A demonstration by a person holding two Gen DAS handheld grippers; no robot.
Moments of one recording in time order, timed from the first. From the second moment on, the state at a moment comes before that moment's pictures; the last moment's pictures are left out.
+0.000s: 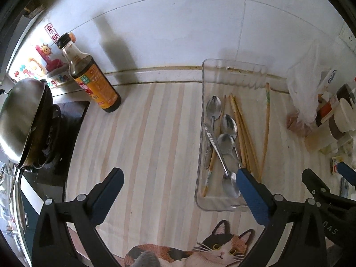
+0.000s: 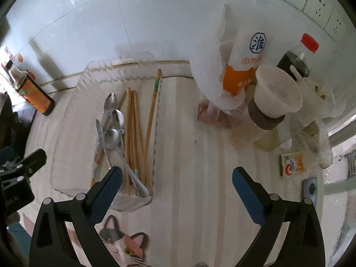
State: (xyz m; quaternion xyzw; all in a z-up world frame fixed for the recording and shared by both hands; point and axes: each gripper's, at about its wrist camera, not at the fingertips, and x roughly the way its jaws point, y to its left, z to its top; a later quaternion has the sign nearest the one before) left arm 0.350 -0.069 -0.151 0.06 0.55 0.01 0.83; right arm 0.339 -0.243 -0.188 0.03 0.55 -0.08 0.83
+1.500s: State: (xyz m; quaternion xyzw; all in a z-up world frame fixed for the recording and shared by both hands) left arm 0.084 -0.007 0.044 0.05 0.37 -0.05 0.93; right arm 0.023 -0.167 0.049 0.03 0.34 -0.16 0.93
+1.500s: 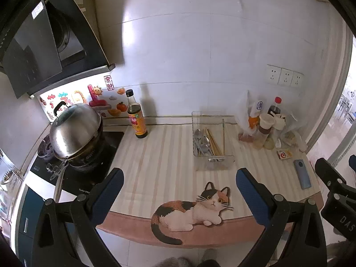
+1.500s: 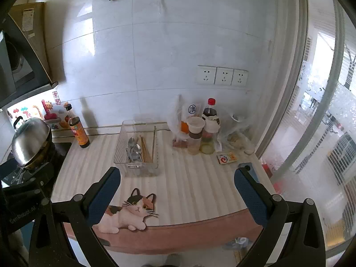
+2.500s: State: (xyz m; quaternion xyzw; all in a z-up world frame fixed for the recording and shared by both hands) left arm 0.115 -0.024 0.042 0.04 0.39 -0.02 0.92; right arm 0.072 -0.191 0.036 0.02 0.36 -0.14 0.92
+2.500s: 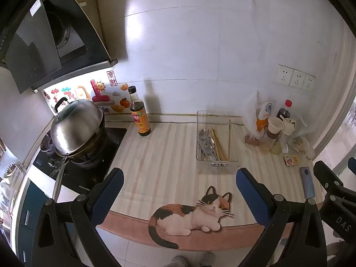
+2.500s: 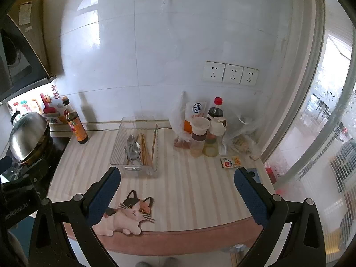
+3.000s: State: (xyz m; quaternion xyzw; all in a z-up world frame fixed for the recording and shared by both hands) left arm 0.121 -0.028 0.040 0.04 0.39 -0.02 0.92; right arm 0.077 -0.192 0.034 0.02 0.36 -0.14 0.92
